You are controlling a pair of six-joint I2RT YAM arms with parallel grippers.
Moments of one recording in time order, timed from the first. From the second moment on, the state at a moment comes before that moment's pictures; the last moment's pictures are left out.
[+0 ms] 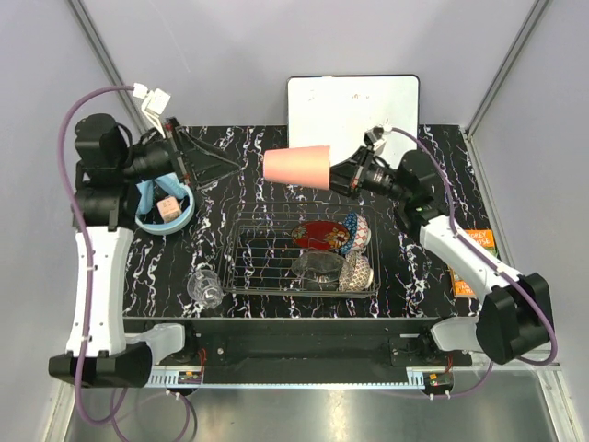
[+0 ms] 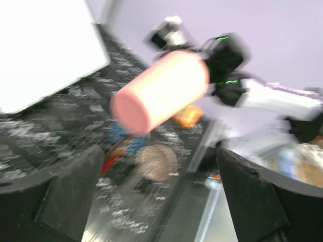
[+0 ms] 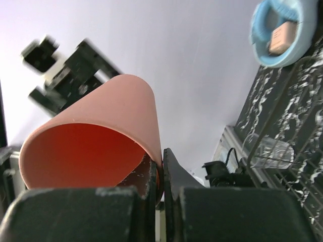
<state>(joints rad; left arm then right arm) 0.01 1.13 1.54 -0.53 1.11 -0.43 0.38 1.31 0.97 0.45 -0.77 1.41</state>
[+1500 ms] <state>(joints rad) -0.02 1.11 1.33 -0.11 1.31 -0.78 0.62 1.54 1.16 0.72 -0.78 1.52</state>
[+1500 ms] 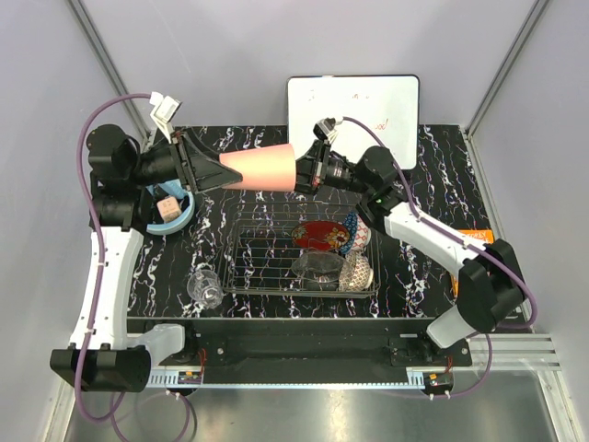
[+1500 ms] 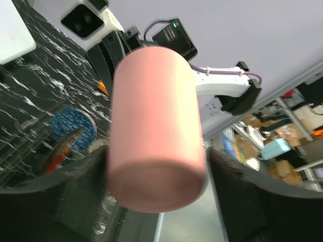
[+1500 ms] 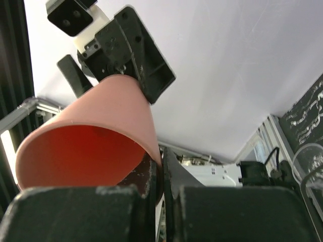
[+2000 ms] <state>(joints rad) 0.02 1.14 1.37 -0.25 1.27 -0.68 0.69 1.54 1.15 0.50 -0.66 1.35</state>
